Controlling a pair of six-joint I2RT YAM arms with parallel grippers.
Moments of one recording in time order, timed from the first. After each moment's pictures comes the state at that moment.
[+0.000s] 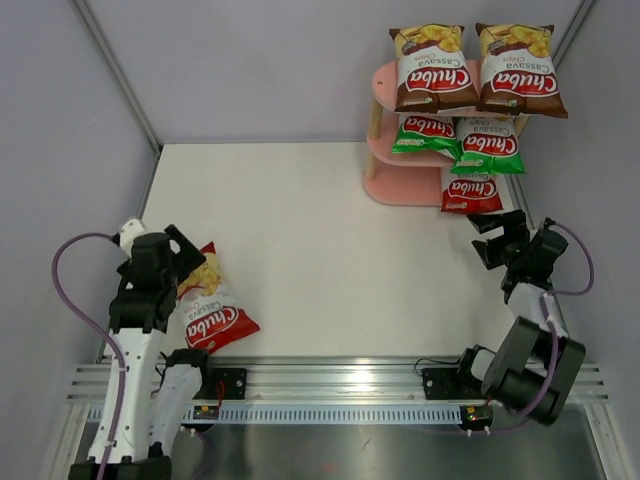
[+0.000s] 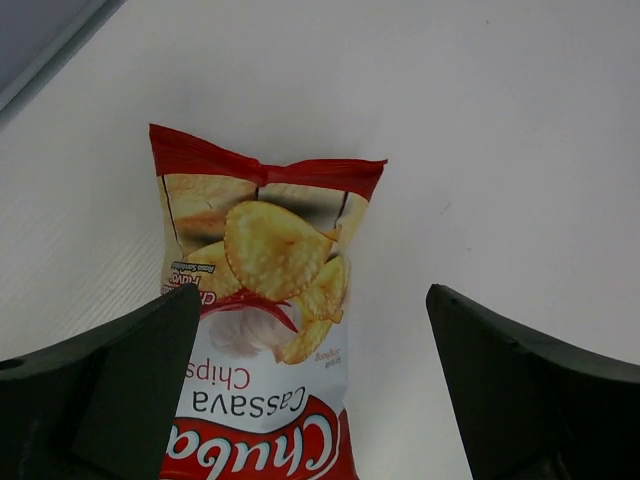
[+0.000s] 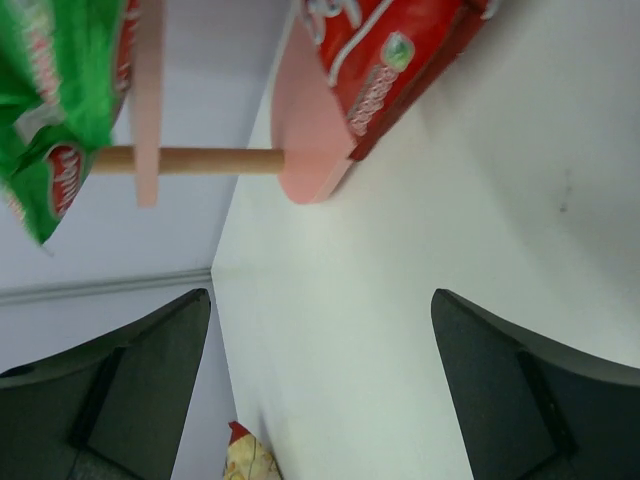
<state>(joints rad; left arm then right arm) -0.07 0.68 0.83 -0.82 -0.37 -0.60 -0.51 1.24 0.48 0.32 -0.61 1.00</state>
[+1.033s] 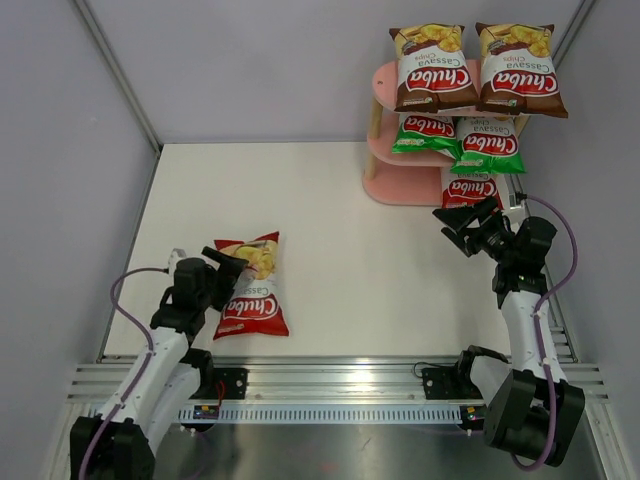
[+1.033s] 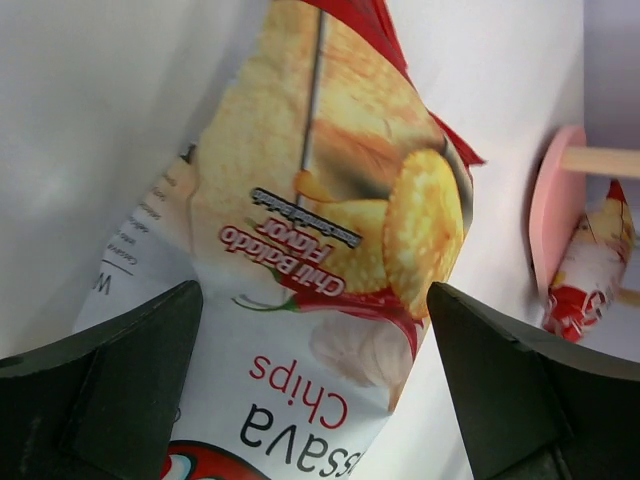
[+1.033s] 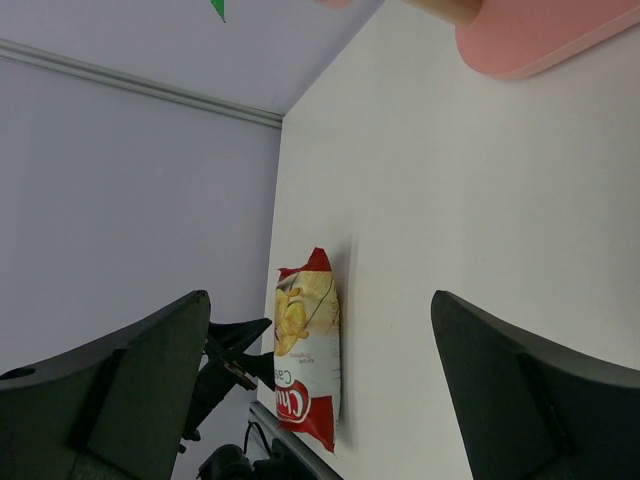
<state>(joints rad) -0.09 0.69 0.29 -0.26 0.00 -1.11 -0.29 0.95 0.56 0.16 -0.83 0.96</state>
